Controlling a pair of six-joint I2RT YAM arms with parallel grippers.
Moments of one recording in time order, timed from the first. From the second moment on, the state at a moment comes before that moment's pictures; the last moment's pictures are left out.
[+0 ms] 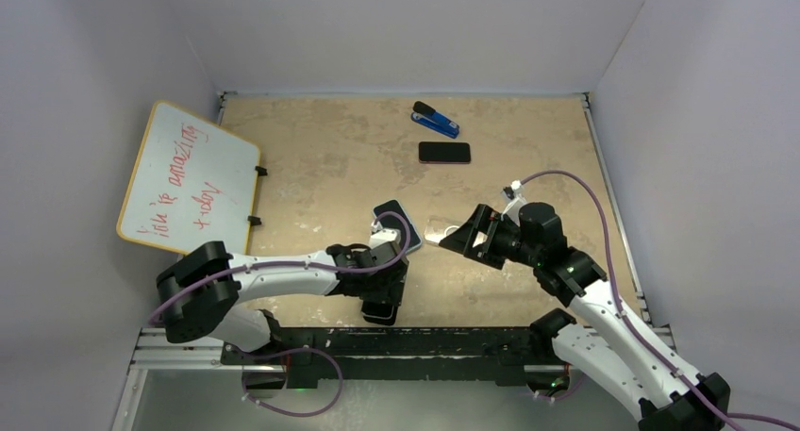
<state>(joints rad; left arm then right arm) -1.12 1.44 0.73 -0.47 -0.19 -0.89 0.51 0.71 0.58 -0.43 -0.36 0.91</state>
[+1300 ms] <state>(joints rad) -0.84 1.18 0.65 -0.52 -0.02 -0.78 0.61 0.82 0.45 -0.26 -0.35 1.03</state>
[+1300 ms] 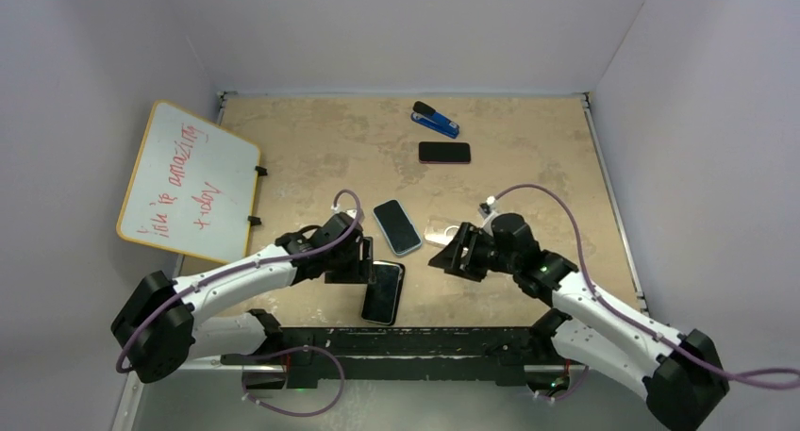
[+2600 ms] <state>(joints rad) -0.77 1.19 0.45 -0.20 0.27 -0.72 1.03 1.46 0.49 0.20 -0.08 1.14</state>
